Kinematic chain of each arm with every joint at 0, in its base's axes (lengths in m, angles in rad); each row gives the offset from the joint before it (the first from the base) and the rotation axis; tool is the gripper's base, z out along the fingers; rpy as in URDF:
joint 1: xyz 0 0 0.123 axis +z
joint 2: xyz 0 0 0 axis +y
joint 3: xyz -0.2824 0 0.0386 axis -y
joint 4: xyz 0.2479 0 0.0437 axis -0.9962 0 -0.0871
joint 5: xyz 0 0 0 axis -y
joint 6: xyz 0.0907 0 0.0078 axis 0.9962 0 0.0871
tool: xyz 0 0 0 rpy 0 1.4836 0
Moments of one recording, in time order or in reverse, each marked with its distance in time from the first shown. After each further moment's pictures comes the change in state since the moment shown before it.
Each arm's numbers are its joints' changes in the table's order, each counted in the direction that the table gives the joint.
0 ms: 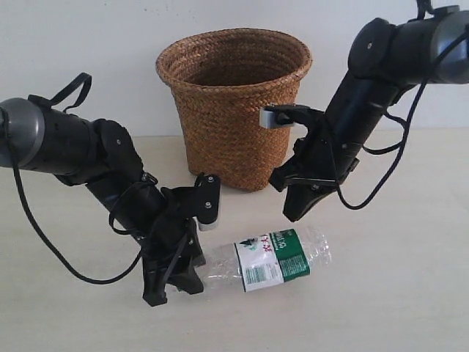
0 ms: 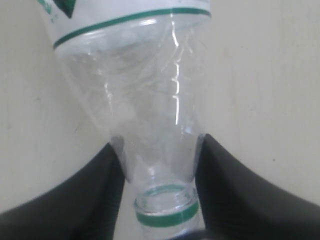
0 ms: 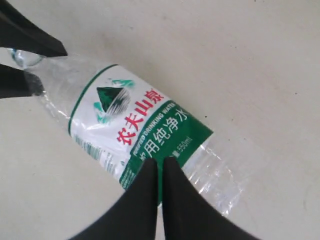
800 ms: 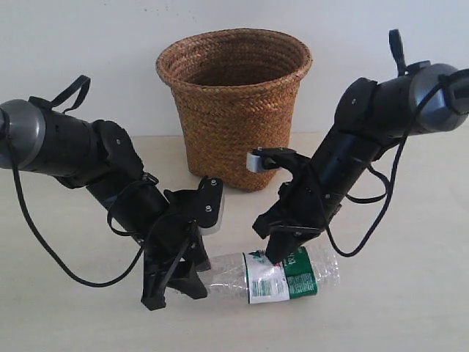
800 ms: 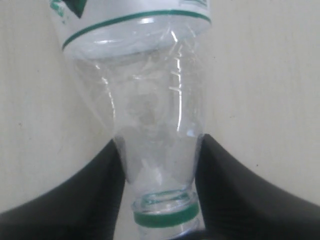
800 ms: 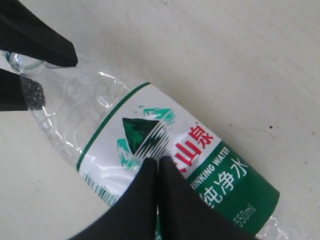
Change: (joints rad) left arm -0.002 0.000 -0.002 0.065 -0.028 0.113; right arm 0.051 0.030 -0.192 -0.148 0.173 -0.116
